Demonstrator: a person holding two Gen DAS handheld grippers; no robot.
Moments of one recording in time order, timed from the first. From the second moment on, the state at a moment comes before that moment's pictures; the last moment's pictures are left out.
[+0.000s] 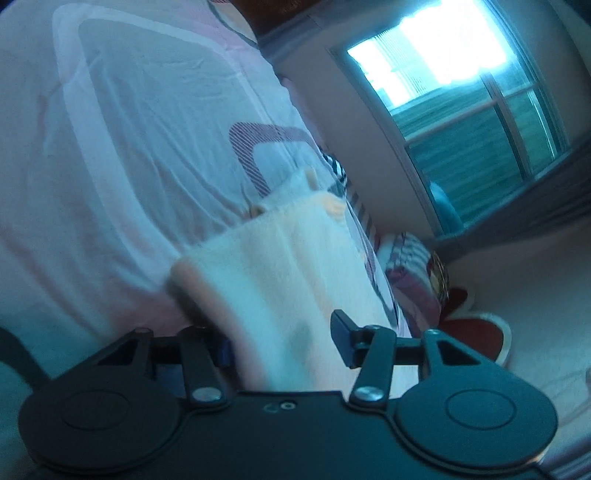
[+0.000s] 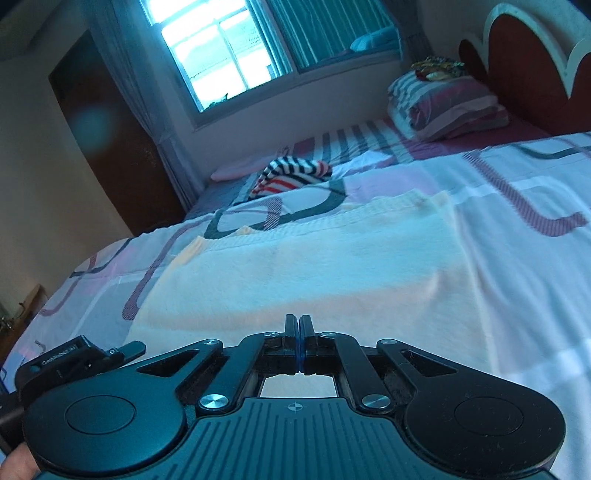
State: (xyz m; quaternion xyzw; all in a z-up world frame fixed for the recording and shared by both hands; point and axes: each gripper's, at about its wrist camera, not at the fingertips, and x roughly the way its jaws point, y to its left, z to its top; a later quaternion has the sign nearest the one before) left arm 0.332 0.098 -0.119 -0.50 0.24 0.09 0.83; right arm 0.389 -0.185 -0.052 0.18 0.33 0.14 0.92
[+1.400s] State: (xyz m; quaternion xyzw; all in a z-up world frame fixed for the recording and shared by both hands) left arm 0.391 -0.052 -0.005 -0.07 0.30 -0.06 0.95; right arm 0.420 -0.265 -0.071 0.30 0.31 0.09 0.90
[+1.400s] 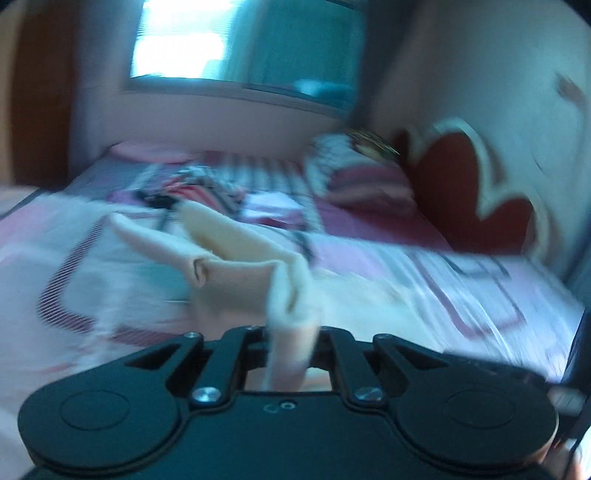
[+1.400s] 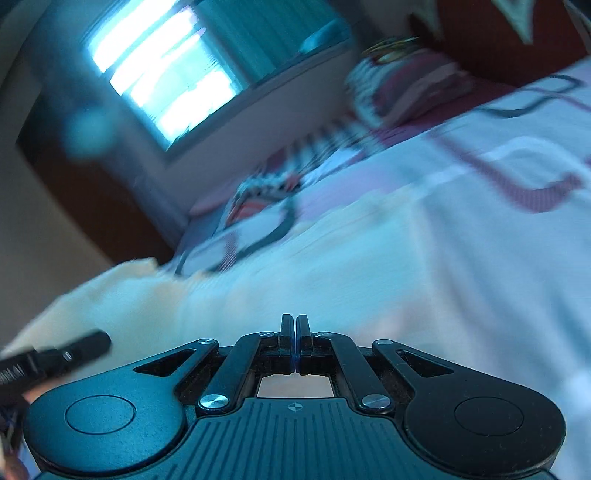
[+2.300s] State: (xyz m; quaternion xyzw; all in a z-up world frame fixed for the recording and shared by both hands) left arm 0.426 -0.006 -0.063 -0.12 0.37 -0.05 0.92; right arm 0.442 -0.293 -0.060 0.28 0.33 0.15 0.89
